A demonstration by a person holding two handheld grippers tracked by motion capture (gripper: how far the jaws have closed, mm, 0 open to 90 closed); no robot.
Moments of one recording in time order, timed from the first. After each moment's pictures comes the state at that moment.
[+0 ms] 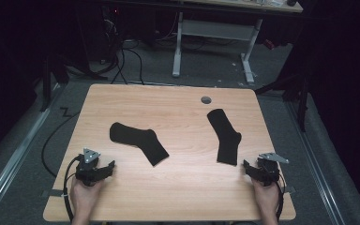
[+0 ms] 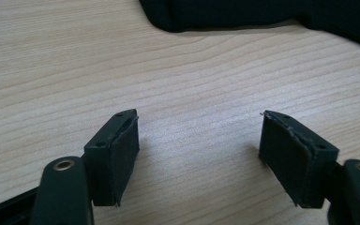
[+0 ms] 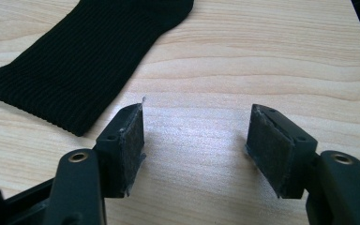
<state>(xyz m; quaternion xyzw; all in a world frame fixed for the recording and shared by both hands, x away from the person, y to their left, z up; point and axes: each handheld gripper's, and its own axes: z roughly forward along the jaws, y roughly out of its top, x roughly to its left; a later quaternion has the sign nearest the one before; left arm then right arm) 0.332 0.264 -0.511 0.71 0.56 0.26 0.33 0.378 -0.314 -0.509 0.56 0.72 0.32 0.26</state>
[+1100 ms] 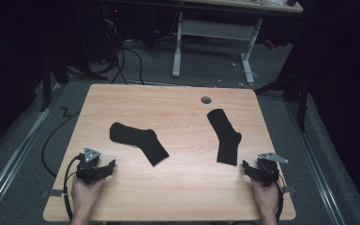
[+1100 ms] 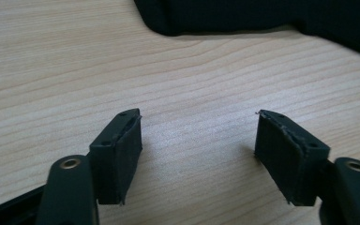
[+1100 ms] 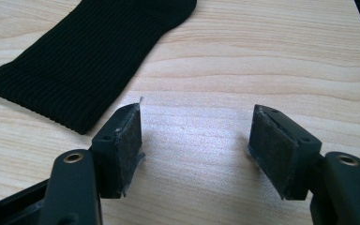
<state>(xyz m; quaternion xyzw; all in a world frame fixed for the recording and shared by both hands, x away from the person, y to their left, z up) 0.335 0.265 -0.509 0.71 0.57 0.25 0.34 0.378 -0.313 -0.509 0.56 0.72 0.32 0.26</state>
